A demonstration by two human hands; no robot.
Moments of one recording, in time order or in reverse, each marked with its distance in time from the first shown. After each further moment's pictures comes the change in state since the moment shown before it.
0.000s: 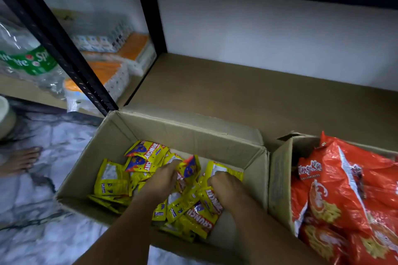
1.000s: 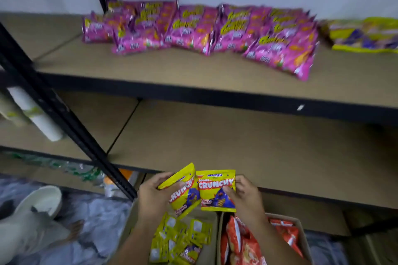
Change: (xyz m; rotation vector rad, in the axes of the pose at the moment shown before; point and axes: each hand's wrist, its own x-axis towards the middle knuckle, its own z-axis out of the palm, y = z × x) left_hand -0.162 0.448 -0.372 -0.819 0.412 -0.107; right_hand -0.366 0.033 -0.451 1.435 0.670 0.084
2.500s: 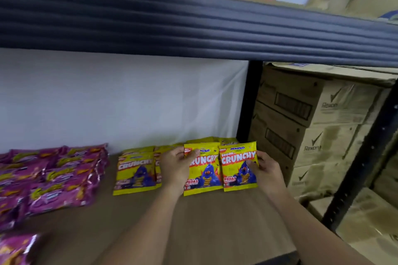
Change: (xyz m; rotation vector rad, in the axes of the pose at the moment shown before) left_hand 0.000 0.380 0.604 -0.226 -0.357 0.373; right_hand 0.125 -0.259 -0.604 -0.018 0.630 -0.282
